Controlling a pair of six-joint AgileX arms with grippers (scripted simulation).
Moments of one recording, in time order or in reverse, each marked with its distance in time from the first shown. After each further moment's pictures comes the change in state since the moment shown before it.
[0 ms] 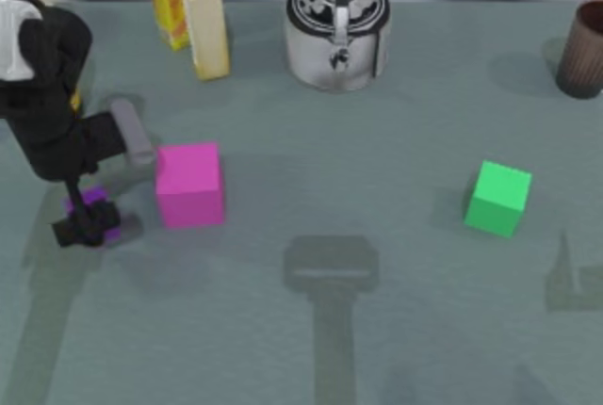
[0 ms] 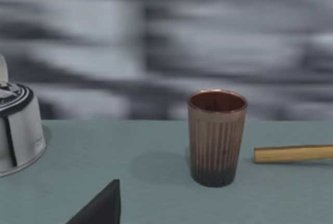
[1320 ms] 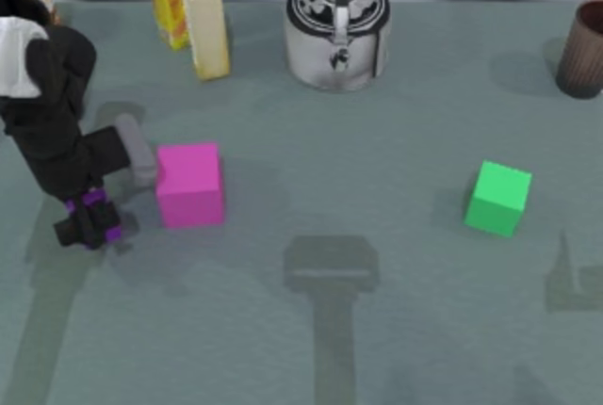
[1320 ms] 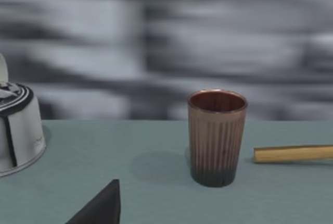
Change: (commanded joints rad) left arm 0.000 0.053 -0.049 0.092 0.000 0.002; right arm 0.000 0.000 0.000 0.000 0.000 0.000
